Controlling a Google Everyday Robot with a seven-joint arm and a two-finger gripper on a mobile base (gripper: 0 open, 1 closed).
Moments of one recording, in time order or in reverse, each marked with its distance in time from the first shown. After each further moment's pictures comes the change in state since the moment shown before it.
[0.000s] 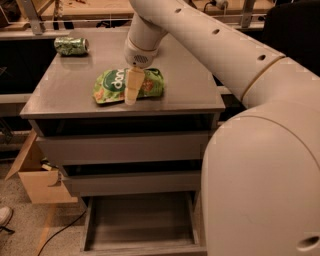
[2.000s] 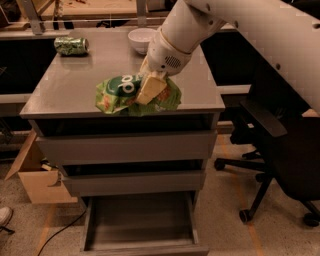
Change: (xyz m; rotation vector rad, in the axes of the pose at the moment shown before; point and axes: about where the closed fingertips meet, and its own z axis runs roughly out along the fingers) arm 0.011 0.111 -0.092 -0.140 -0.197 0.027
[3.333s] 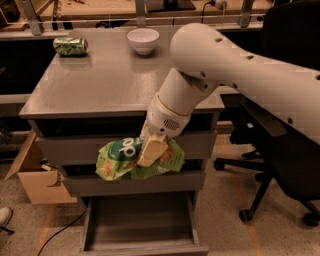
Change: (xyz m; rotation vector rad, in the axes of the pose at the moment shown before) arm 0.039 0.121 0.072 -0.214 0.057 0.106
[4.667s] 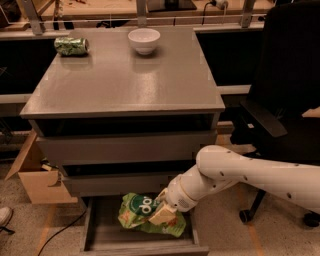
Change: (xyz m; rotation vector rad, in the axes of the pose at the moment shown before) arm 0.138 0.022 0.203 -0.027 -0.220 0.278
